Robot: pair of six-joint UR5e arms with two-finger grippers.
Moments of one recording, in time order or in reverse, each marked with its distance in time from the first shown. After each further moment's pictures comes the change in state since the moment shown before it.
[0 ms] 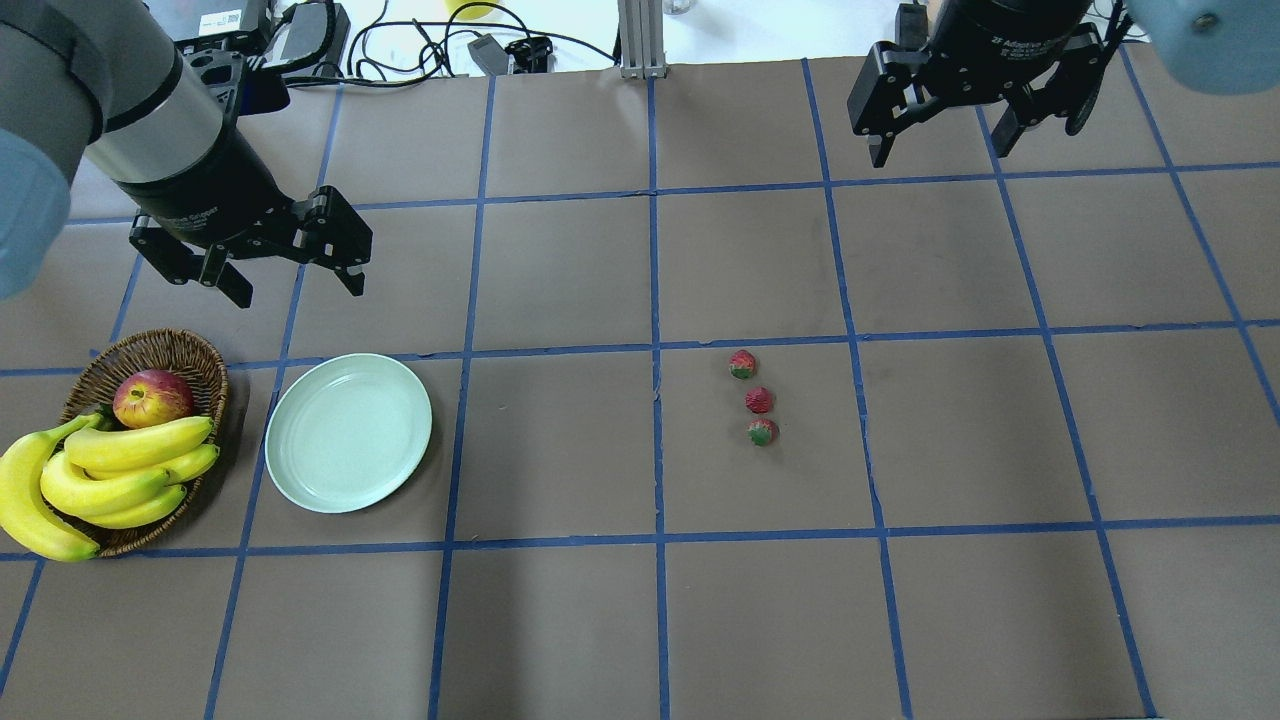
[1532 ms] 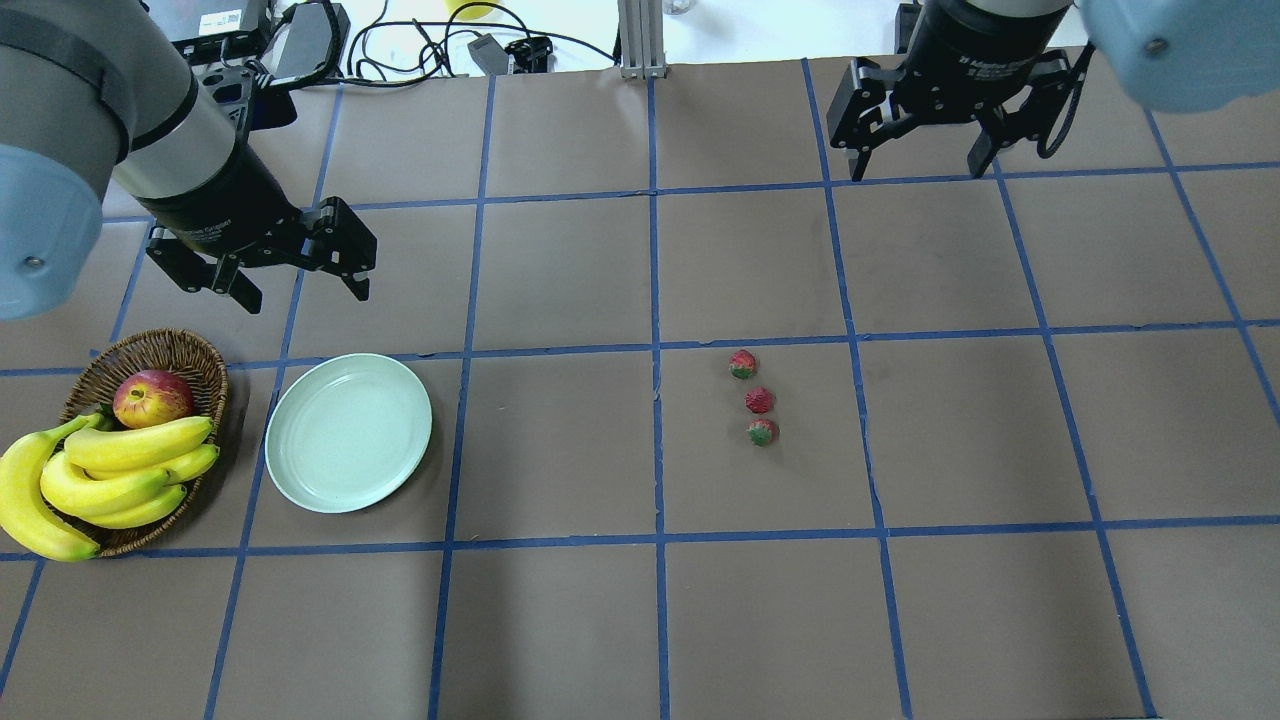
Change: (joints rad) left arm 0.013 -0.015 -0.046 0.069 -0.005 0.002; right arm 0.032 0.037 0.044 -0.035 0.023 0.117
